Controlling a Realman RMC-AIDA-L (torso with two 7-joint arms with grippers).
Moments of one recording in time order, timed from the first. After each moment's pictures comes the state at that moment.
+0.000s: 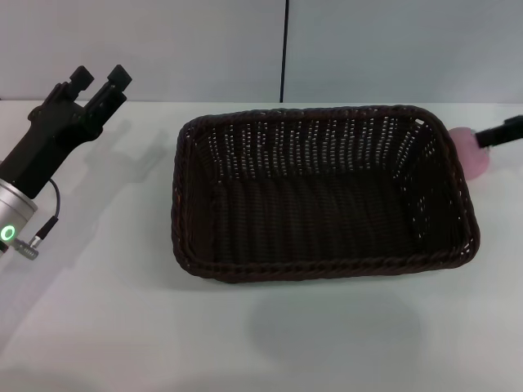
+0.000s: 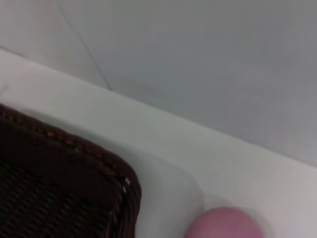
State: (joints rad) left arm -0.43 -2.07 0.96 0.11 0.84 1.39 -0.89; right arm 0.77 1.89 -0.70 -0.76 -2.57 -1.41 2.12
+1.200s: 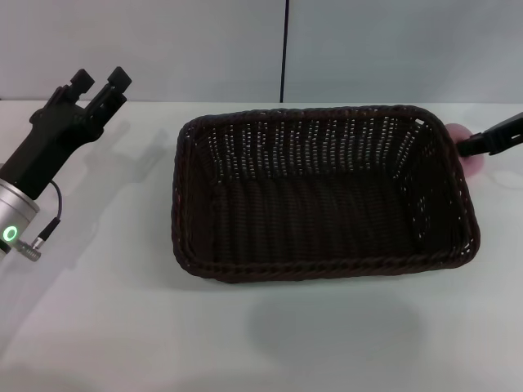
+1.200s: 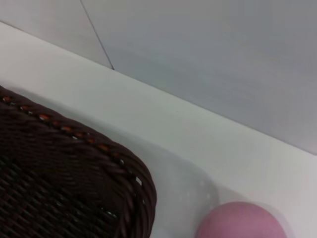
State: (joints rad) left arm -0.43 -2.08 0.96 0.09 0.84 1.38 -0.89; right arm 0.80 1.93 -0.77 -0.68 -2.59 -1.27 2.11
